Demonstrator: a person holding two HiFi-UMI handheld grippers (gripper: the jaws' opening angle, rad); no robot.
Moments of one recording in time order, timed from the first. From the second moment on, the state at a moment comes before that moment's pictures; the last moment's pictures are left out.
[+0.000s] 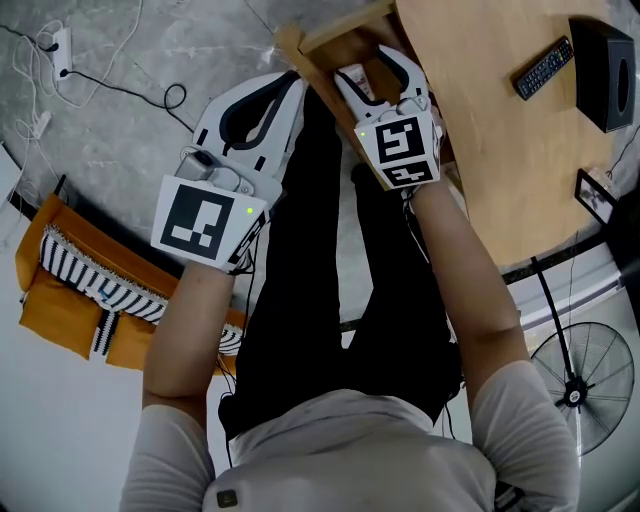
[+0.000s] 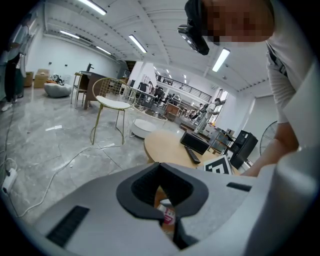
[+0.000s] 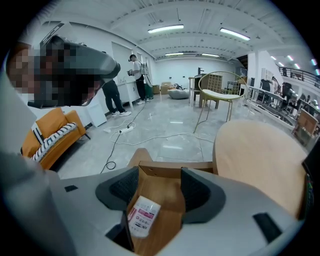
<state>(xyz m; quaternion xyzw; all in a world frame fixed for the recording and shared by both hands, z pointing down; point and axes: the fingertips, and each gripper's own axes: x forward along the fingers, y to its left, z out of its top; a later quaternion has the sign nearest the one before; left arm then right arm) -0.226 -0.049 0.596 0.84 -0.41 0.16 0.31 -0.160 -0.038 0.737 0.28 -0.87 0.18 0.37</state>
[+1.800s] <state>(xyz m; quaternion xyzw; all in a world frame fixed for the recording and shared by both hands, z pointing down) 0.014 -0.026 0.024 0.99 -0.15 0.05 0.06 0.058 -0.001 0.050 0.58 -0.80 0.02 0.15</state>
